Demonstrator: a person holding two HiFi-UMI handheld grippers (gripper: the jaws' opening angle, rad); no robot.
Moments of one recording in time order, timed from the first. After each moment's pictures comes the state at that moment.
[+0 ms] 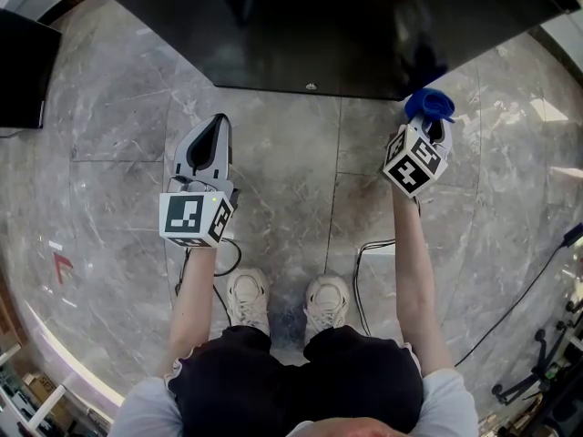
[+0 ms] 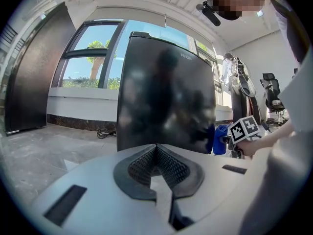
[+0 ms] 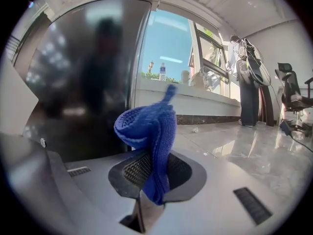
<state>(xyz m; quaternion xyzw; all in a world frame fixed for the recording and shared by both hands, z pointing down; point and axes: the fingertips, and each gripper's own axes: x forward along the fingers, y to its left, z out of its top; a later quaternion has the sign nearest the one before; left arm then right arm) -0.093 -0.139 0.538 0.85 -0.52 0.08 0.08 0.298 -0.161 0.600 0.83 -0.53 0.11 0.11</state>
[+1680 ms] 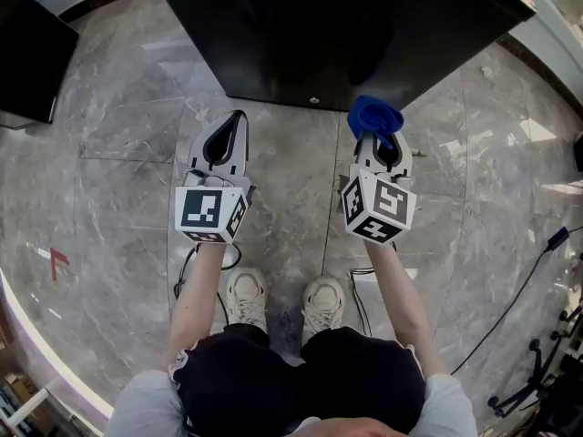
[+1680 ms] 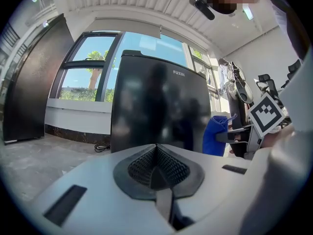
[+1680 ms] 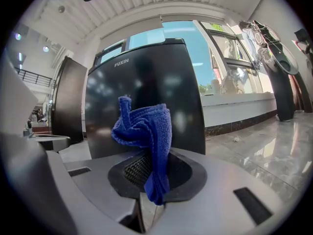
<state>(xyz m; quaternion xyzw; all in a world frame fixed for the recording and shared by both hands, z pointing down) -0.077 -0.128 0.484 0.85 -0.52 0.04 0.03 0.146 -0.123 0.495 0.71 -0.70 0.10 0.03</state>
